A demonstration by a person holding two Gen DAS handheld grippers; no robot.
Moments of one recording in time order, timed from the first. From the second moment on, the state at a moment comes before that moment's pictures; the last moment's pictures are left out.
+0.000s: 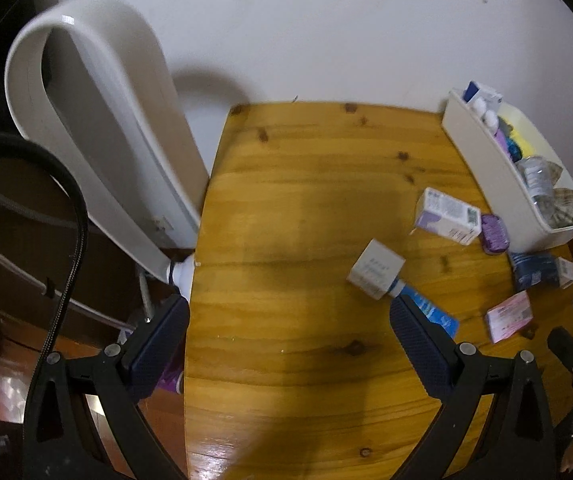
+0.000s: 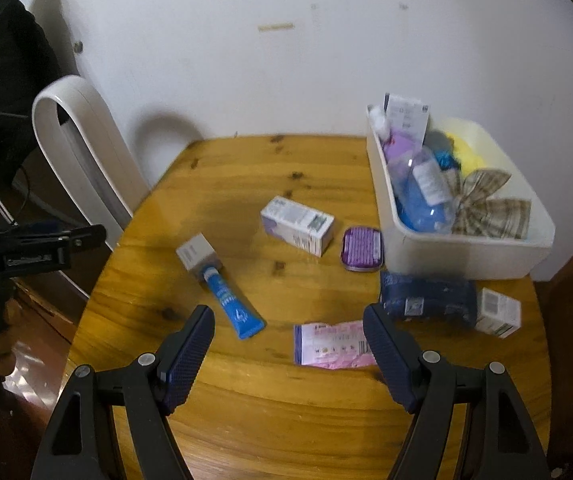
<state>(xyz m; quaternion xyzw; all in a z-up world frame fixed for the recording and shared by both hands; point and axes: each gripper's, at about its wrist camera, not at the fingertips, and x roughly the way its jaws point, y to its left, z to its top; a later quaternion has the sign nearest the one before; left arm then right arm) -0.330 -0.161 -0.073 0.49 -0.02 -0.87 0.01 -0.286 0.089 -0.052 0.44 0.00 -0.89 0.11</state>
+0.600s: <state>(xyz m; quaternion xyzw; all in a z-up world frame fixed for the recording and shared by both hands) -0.361 -0.118 -0.129 0.52 -0.10 -0.85 -0.08 -0.309 0.044 -0.123 0.45 0.08 -0.87 0.19</state>
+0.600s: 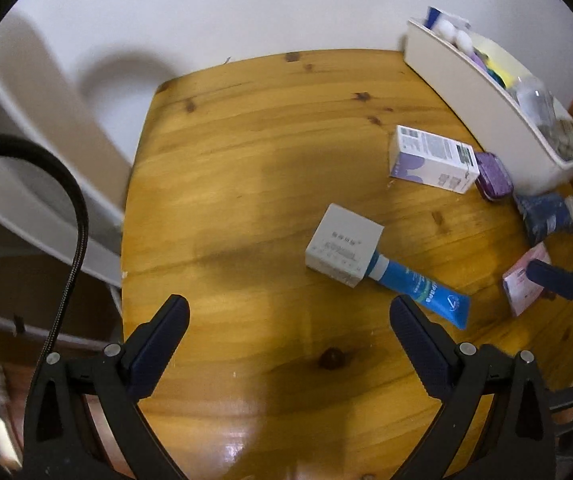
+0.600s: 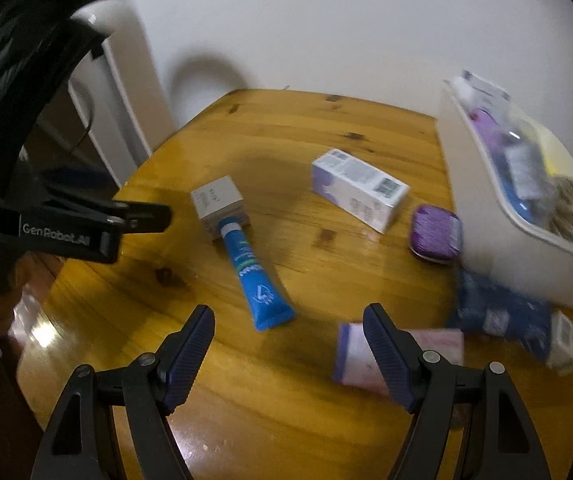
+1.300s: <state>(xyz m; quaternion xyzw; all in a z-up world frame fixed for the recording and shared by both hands) -0.401 -0.092 -0.161 0.54 -0.17 -0.81 -0.14 -0.334 0.027 -0.160 0.47 0.08 -0.84 0.24</state>
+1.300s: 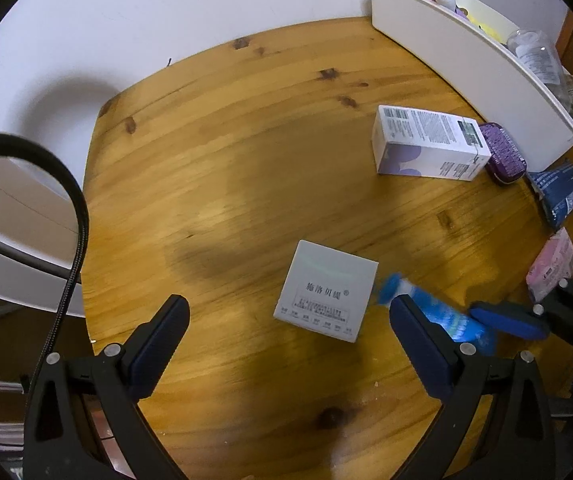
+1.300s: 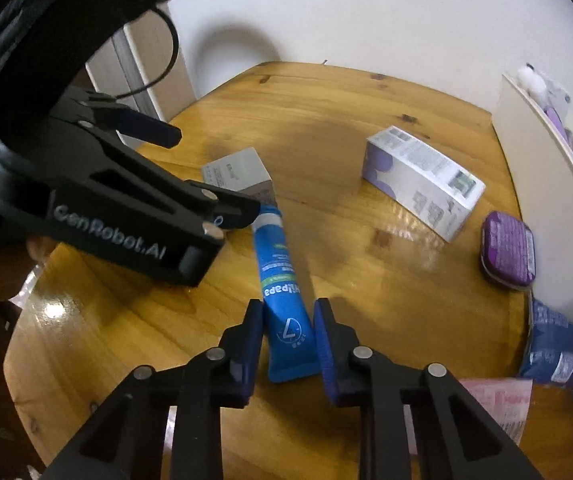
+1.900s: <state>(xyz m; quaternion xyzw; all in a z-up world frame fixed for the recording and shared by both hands) -0.399 -0.093 -0.167 0.55 -0.15 -0.81 -0.13 -0.307 0.049 -0.158 0.48 0.05 -0.84 0.24</state>
